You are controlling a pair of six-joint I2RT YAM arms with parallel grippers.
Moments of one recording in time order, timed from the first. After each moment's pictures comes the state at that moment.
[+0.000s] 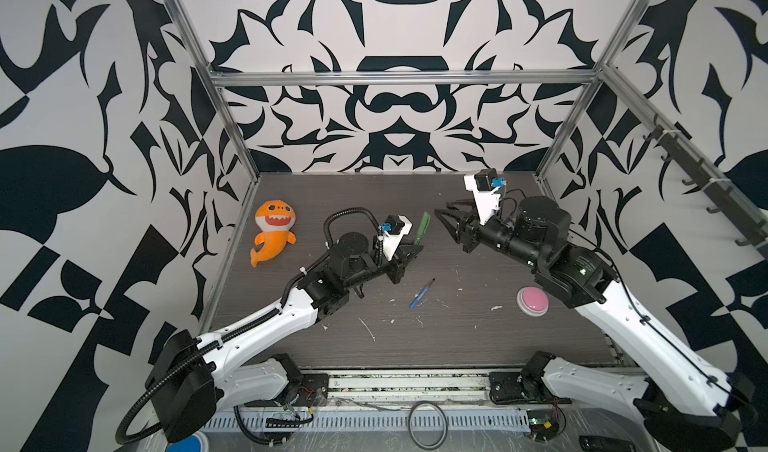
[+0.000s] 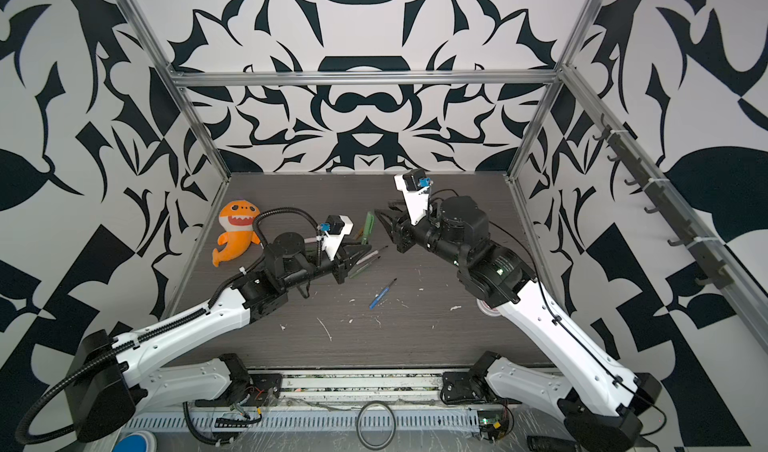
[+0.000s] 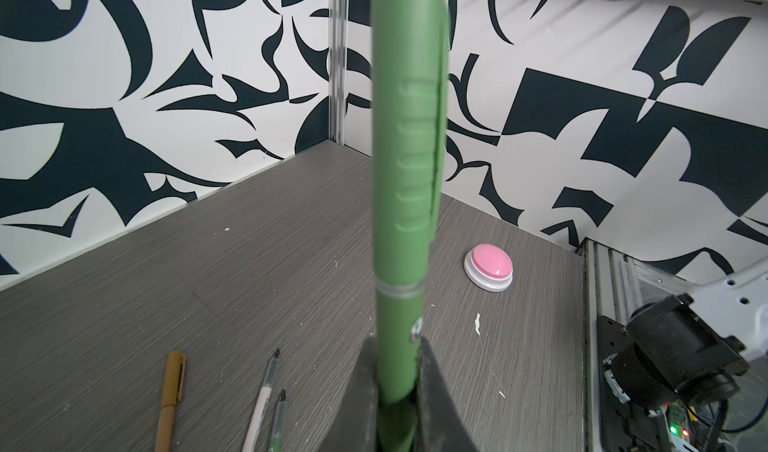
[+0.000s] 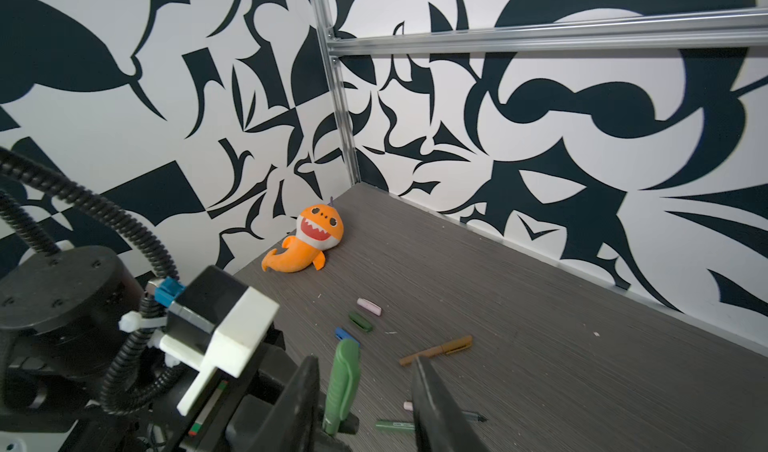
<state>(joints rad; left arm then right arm) -0.85 1.16 0.79 0.23 0.25 -0.10 0.71 1.05 1.29 -0.41 -0.14 0.16</state>
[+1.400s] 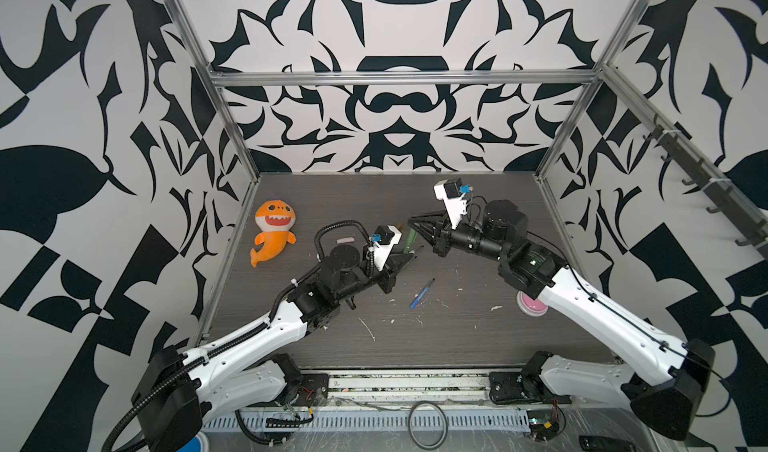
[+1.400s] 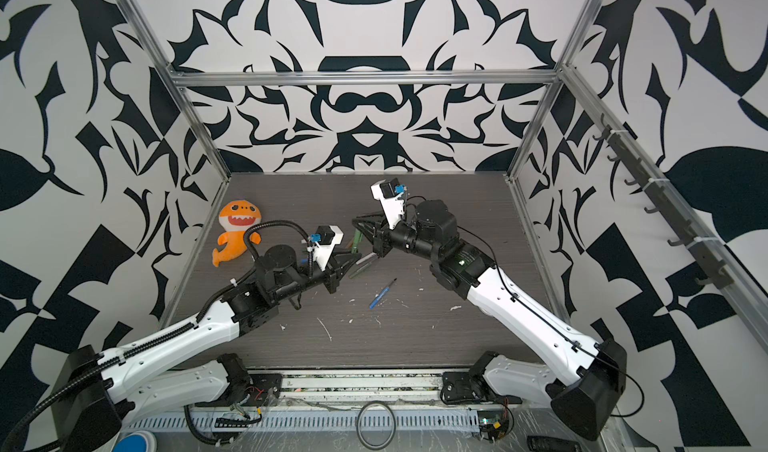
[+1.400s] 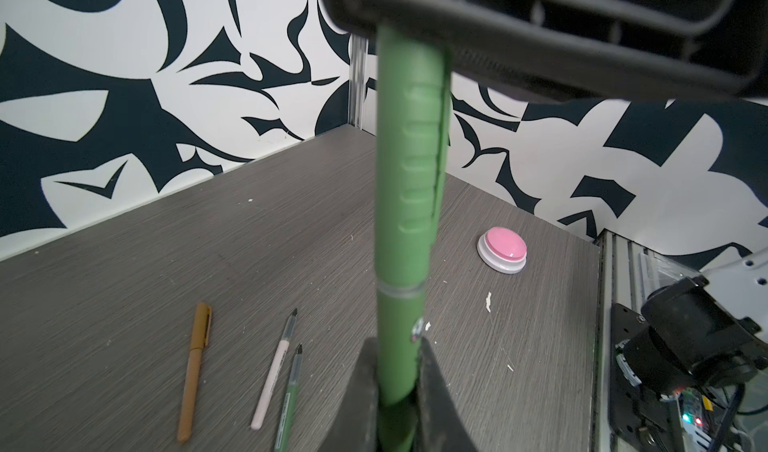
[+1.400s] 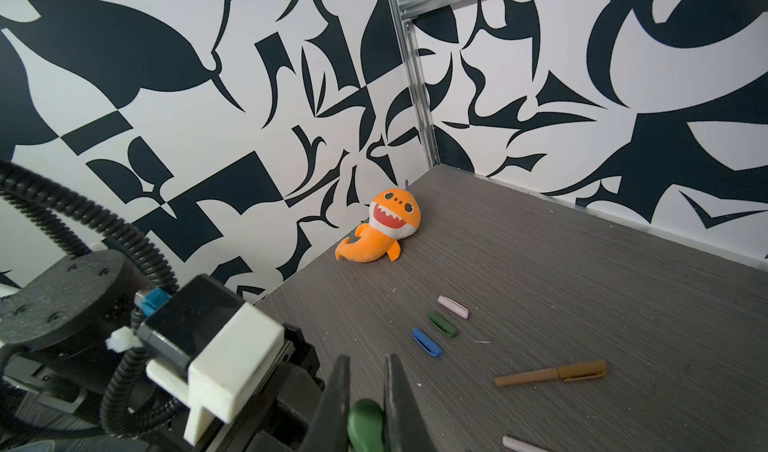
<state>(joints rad) -0.85 1.05 0.69 0.20 0.17 -0.11 0.71 1.16 1.09 -0.11 -0.38 0.29</state>
